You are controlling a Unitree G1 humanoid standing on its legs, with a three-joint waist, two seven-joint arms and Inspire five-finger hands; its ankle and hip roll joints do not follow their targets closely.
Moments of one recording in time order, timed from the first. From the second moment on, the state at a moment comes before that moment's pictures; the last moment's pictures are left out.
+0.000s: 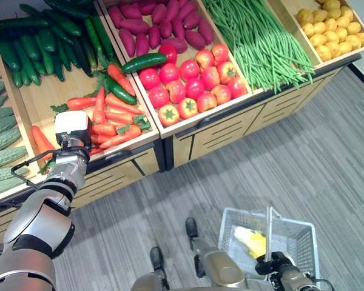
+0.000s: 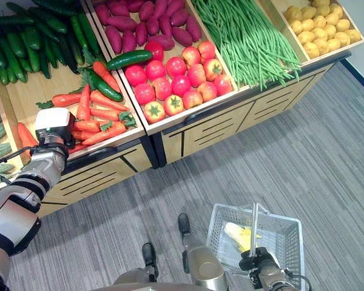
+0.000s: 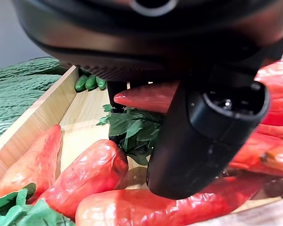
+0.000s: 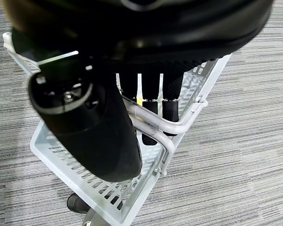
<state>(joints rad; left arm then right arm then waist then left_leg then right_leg) -0.84 0.72 -0.63 1.06 0.51 0.17 0.31 -0.10 -0.35 0.29 1.29 0.11 0.01 -0.13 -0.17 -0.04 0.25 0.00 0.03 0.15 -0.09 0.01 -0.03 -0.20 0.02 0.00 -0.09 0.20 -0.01</state>
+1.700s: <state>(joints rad) -0.72 0.95 -0.51 0.82 0.39 0.16 0.30 -0.01 -0.31 0.28 1.35 0.04 0.08 -0.06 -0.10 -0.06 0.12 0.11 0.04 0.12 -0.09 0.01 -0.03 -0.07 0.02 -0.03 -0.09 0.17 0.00</state>
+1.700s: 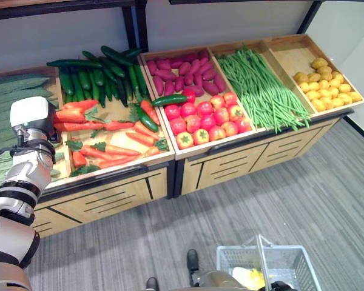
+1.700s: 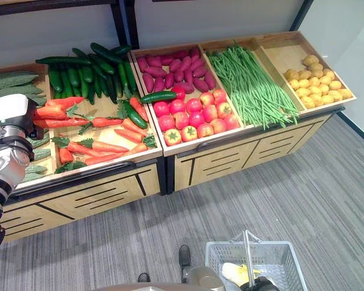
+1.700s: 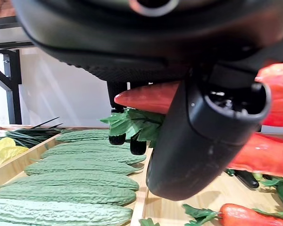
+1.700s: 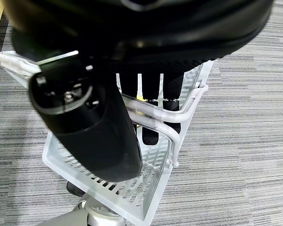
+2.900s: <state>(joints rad) -0.68 0.92 -0.53 0.70 0.47 0.17 0.28 0.00 -0.33 0.18 1.35 0.01 0.09 -0.09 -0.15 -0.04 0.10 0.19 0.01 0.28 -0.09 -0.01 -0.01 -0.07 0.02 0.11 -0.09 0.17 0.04</state>
